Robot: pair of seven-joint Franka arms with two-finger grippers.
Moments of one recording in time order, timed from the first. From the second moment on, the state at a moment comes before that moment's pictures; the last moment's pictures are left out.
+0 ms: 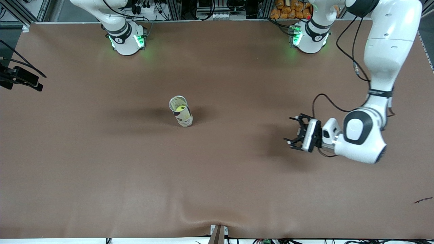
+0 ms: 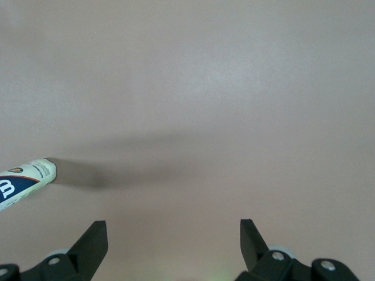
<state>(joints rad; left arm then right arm) 0.03 0.68 -0.12 -1.52 -0.61 1.64 1.76 -0.04 0.00 -0.04 -1.51 0.01 1.48 0.00</state>
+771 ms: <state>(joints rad) 0.00 0.42 -0.08 -1.39 -0.28 1.39 0.85 -0.04 0.00 -0.04 -1.51 0.01 1.51 0.00</state>
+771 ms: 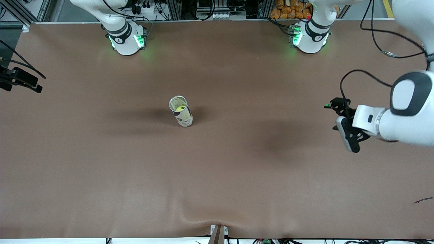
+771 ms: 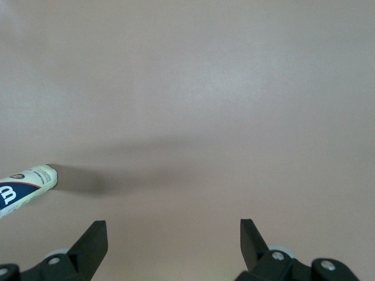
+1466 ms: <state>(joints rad) -0.07 0.22 -0.08 -1.39 -0.18 1.33 0.22 -0.04 0.00 -0.04 -1.50 0.02 1.52 0.00</state>
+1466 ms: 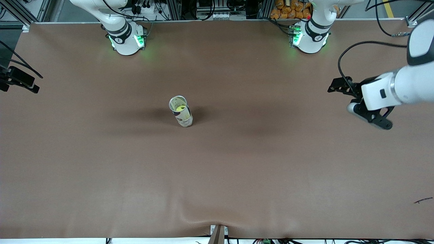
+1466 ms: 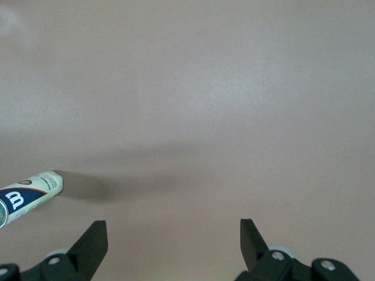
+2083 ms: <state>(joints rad) -0.07 0.06 0.03 -1.39 -0.04 1.32 0.16 -0.04 0.00 -0.04 -1.49 0.02 1.51 0.00</state>
